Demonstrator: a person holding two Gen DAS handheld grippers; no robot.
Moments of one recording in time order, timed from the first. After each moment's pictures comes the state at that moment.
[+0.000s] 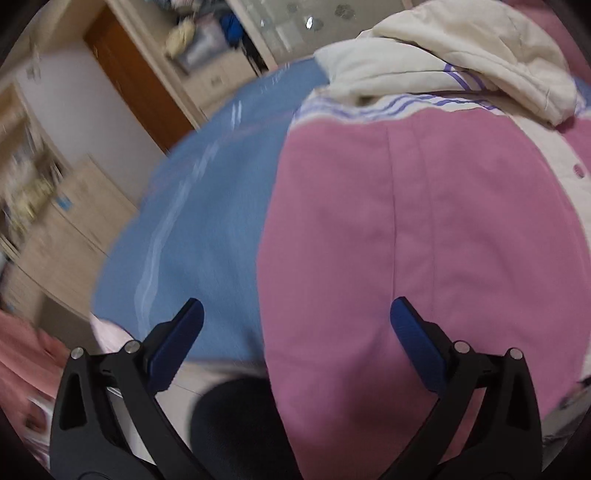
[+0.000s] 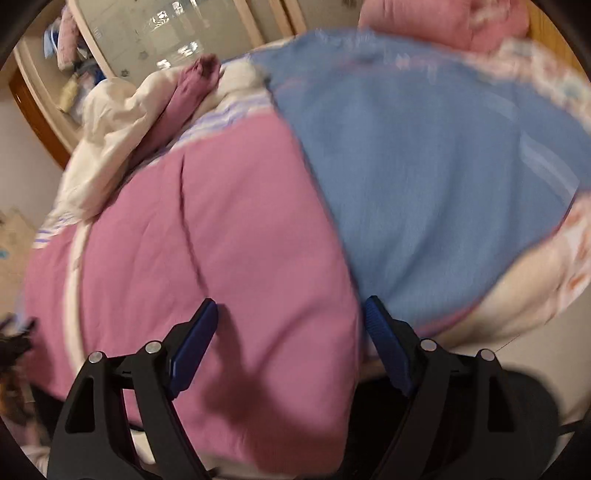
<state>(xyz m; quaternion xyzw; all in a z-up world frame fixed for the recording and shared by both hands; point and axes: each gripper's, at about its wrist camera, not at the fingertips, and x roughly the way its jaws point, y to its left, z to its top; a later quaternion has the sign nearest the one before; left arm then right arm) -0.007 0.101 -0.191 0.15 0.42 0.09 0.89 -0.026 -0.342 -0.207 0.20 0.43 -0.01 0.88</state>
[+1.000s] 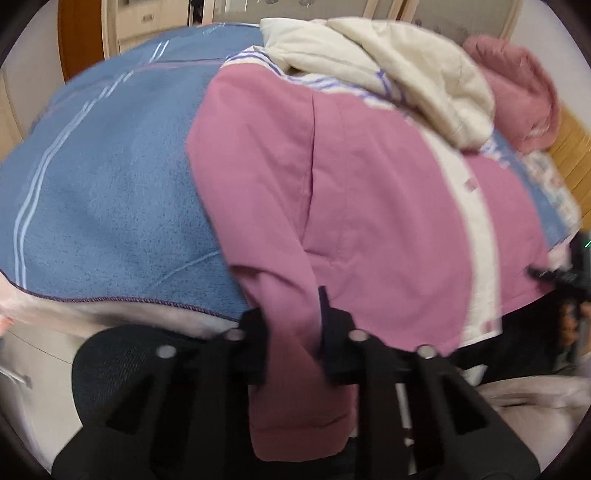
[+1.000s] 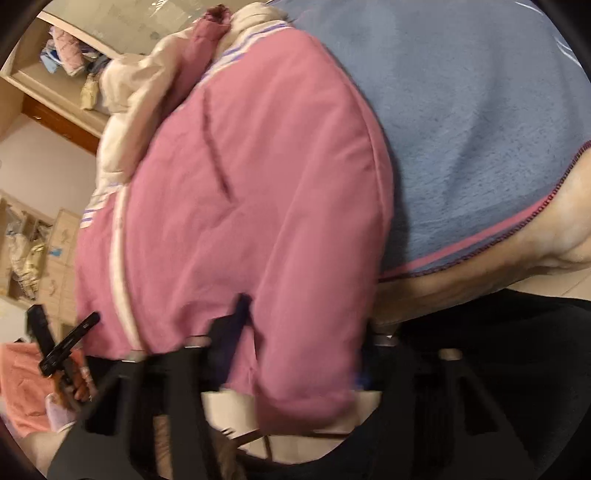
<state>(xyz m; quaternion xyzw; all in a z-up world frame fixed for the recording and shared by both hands) -0.024 0.142 -0.193 -0.06 0.48 -0.14 0.86 -0.023 -0.327 -0.225 0.29 0.50 0.11 0.81</state>
